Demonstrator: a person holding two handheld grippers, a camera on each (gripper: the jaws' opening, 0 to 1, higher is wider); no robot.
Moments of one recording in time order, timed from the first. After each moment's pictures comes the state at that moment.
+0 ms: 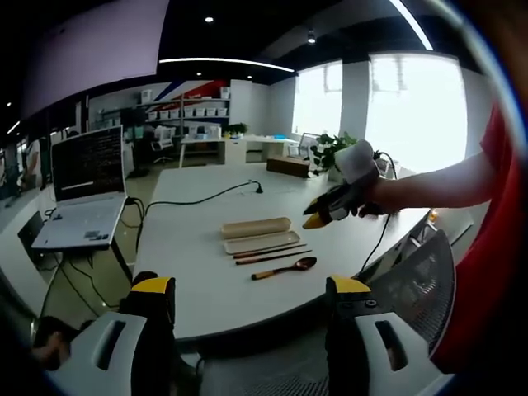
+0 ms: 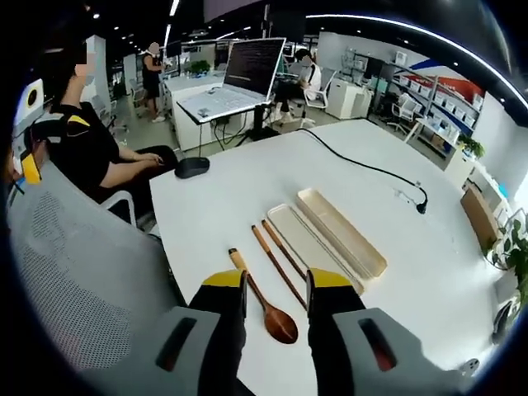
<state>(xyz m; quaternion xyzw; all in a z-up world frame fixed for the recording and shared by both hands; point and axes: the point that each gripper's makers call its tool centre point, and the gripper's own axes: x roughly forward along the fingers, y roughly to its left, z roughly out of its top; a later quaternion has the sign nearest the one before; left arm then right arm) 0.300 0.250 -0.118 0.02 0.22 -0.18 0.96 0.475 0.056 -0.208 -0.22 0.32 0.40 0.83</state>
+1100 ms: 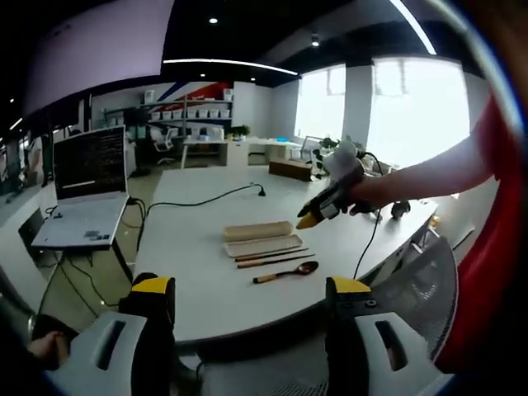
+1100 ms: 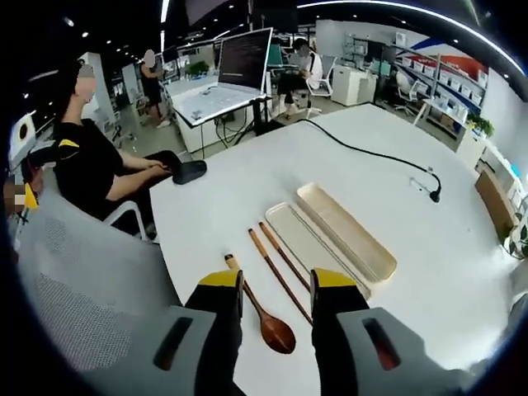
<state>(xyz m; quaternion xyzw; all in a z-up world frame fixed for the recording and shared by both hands) 0.311 0.253 -0.116 0.00 0.21 -0.17 0.96 0.505 0.057 -0.224 -0.19 0.37 0.41 0.81</state>
